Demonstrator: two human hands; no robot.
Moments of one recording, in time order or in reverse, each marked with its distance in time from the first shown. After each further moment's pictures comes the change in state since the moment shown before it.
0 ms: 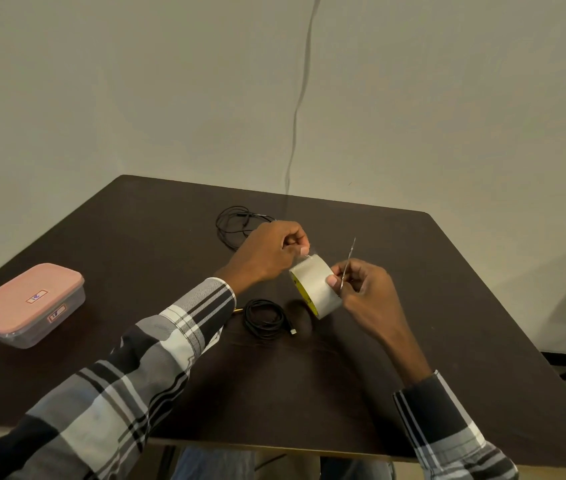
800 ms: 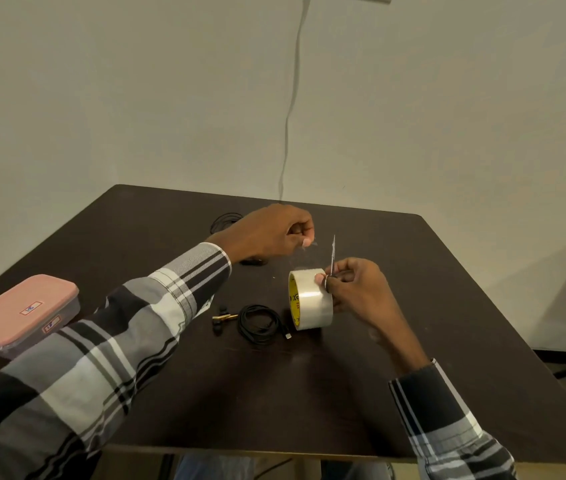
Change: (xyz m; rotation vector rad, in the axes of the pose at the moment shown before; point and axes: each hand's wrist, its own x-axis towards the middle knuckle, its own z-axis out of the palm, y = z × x) left_hand 0.027 0.036 -0.036 0.249 -0.275 0.138; right_hand 0.010 -0.020 -0.006 0.137 -0.059 0.275
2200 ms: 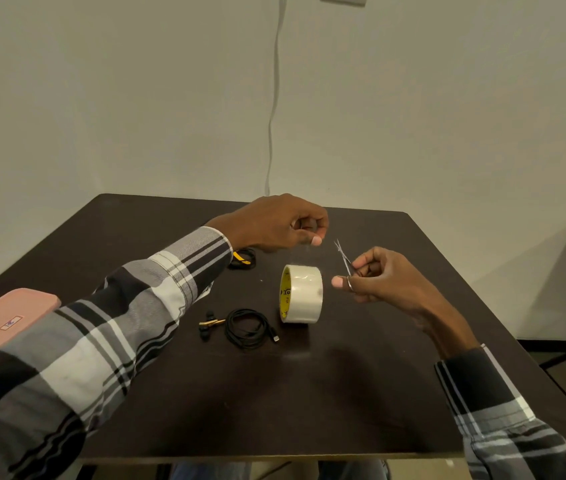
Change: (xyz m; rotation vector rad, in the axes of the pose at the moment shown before) left_hand 0.018 0.024 -0.011 0.081 -0.065 0.190; right_hand 0.000 0.009 -0.070 0.084 -0.157 -0.008
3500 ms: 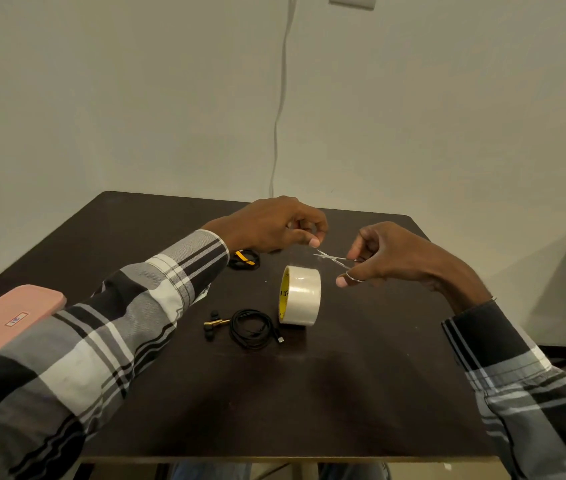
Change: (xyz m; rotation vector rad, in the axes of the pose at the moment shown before) left_hand -0.010 -0.007 -0.004 -0.036 0.007 0.017; right_hand 0.018 -0.055 -0.014 -0.429 -0.207 -0.119
